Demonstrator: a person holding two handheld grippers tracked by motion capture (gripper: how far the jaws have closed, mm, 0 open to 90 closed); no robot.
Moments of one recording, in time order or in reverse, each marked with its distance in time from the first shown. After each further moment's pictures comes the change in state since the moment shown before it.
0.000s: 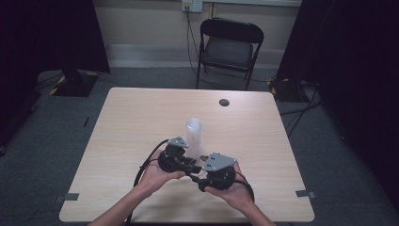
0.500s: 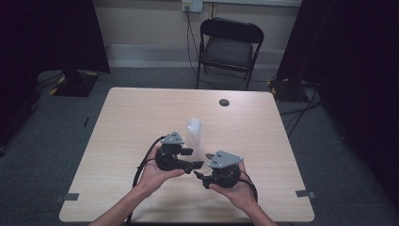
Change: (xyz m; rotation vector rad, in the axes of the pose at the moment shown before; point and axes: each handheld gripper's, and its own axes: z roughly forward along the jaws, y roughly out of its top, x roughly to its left) left arm -0.007 0.007 -0.016 -0.156 0.047 0.047; right arm -0.010 -0.007 -0.006 -0.005 -0.044 0.052
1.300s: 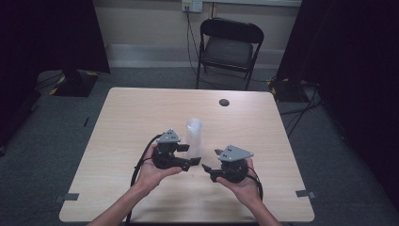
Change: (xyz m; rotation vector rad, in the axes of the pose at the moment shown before) left arm 0.007 -0.001 -0.005 -0.033 0.034 -0.025; right arm -0.026 -0.009 -0.009 -0.022 -0.052 0.115
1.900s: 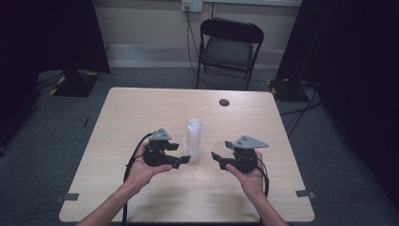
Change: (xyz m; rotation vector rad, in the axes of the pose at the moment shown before) left arm 0.028 -0.013 -0.014 0.053 0.072 -0.031; right arm -0.036 -0.004 -0.004 -0.055 -0.050 0.188
